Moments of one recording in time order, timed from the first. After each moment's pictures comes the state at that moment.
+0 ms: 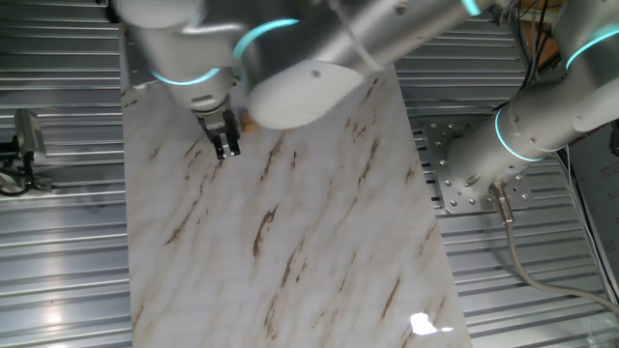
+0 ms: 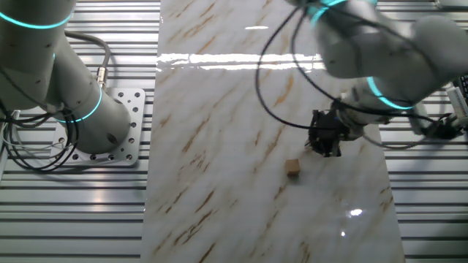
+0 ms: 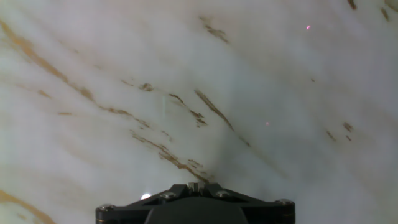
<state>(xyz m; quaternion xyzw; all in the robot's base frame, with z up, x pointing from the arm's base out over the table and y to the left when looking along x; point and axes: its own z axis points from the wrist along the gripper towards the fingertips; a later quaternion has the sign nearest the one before) 0.563 -0.055 0.017 0.08 -0.98 -0.01 0.16</state>
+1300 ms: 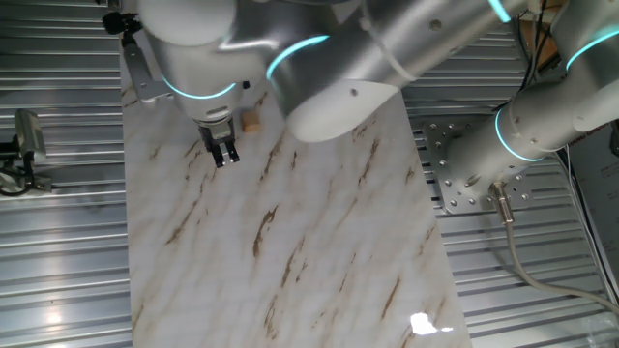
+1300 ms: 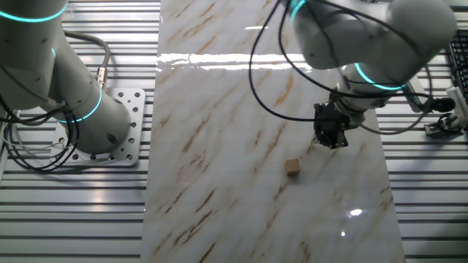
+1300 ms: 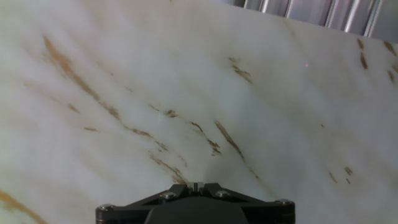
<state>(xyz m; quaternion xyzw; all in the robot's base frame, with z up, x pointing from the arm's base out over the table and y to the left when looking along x) 0.570 -0.046 0.025 0.12 -0.99 0.02 0.05</state>
